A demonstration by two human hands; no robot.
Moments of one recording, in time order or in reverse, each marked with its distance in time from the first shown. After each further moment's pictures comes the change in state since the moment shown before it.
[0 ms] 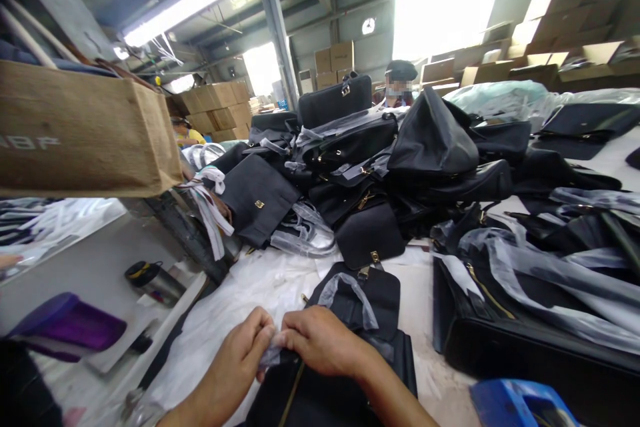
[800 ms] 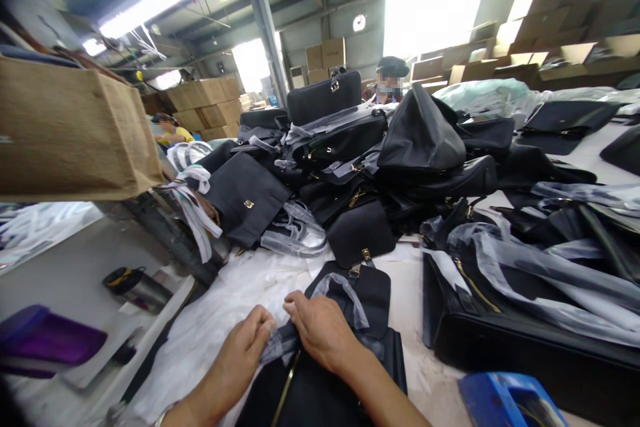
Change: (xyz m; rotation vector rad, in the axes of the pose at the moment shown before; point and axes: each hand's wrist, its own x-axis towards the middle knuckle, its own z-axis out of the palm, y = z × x) left_hand 0.025 -0.007 0.019 0.087 0.027 0.053; right_hand 0.001 0.027 0.013 -0.295 0.252 0.090
